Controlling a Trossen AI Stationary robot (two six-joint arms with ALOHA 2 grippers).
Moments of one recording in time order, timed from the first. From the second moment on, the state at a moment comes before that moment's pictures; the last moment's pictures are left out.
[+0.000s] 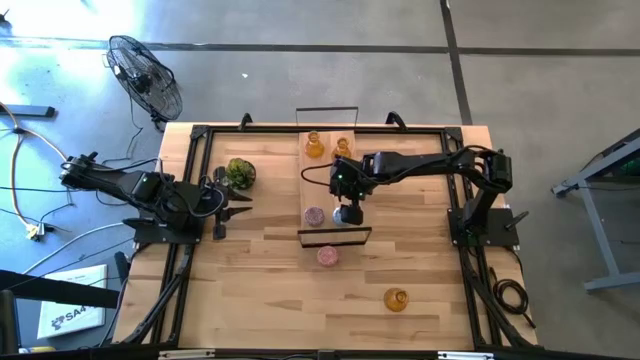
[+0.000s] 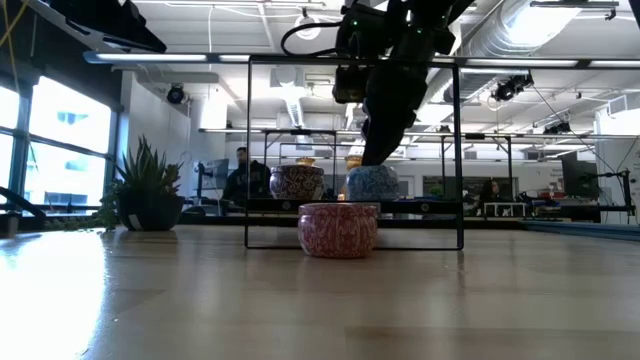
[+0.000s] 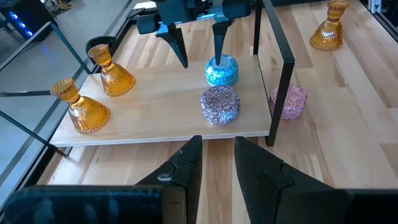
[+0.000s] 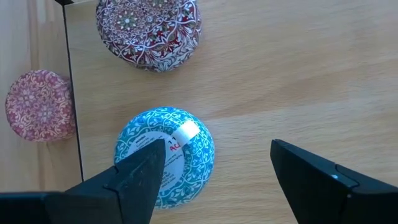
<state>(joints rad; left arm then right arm) -0.30 0.58 0.68 -0.58 -0.43 -0.06 -0.19 1.79 1.31 -0.67 -0.13 -0.06</state>
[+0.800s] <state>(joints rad) -0.30 0.58 0.68 -0.58 -0.43 -0.06 -0.18 1.79 1.31 -0.71 0.00 -0.02</state>
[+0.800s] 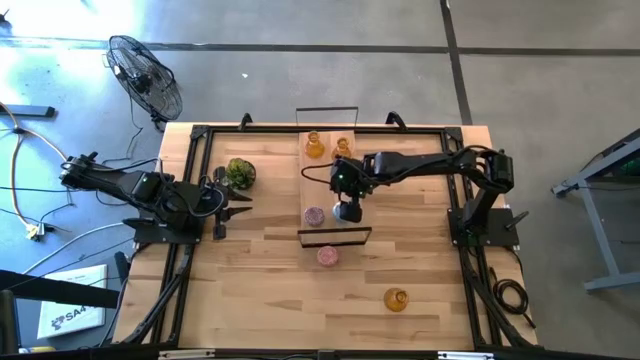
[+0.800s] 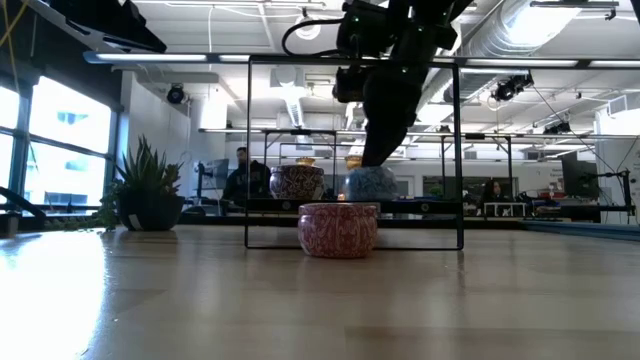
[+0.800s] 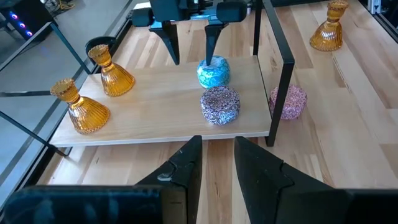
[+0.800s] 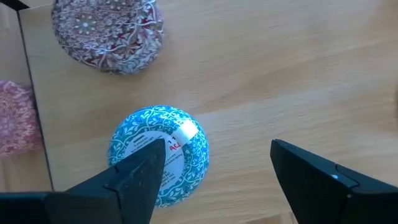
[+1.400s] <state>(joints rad) -0.30 0.58 0.68 -0.58 -0.43 -0.06 -0.18 1.77 1.31 -0.71 -0.08 -0.02</state>
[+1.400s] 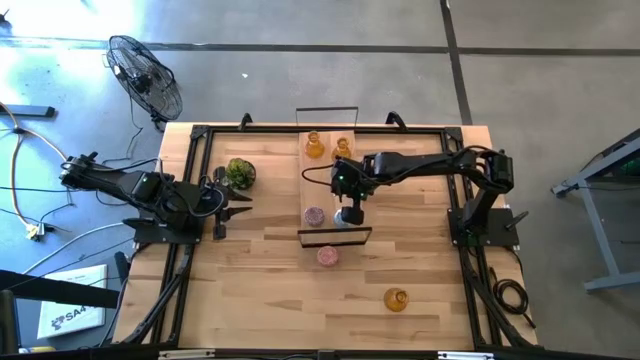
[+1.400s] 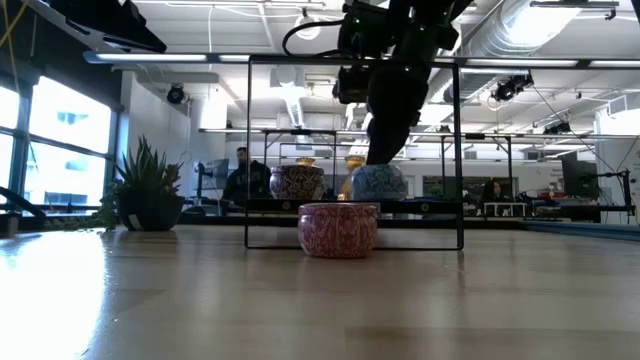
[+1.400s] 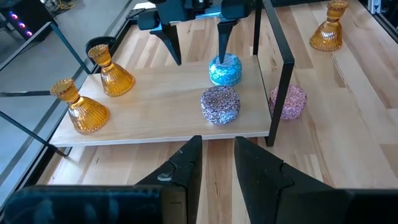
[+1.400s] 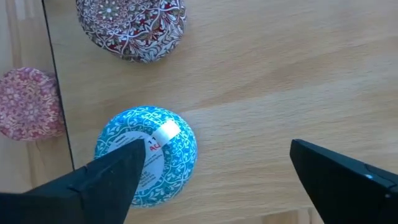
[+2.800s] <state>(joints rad) -0.30 0.58 0.68 -0.58 -0.43 -0.06 0.00 1.66 1.31 -0.74 0.13 0.23</state>
